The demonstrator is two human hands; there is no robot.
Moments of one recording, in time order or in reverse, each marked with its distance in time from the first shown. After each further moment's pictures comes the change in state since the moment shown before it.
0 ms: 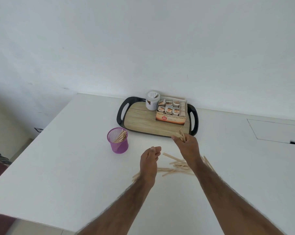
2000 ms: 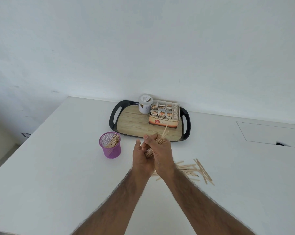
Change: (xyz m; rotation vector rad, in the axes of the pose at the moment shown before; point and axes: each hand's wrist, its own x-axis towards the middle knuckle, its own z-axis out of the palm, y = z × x) left_hand 0.037 0.020 0.015 -0.898 -0.329 -0.313; right_hand -0.064 -0.087 0.088 1.257 0.213 0.212
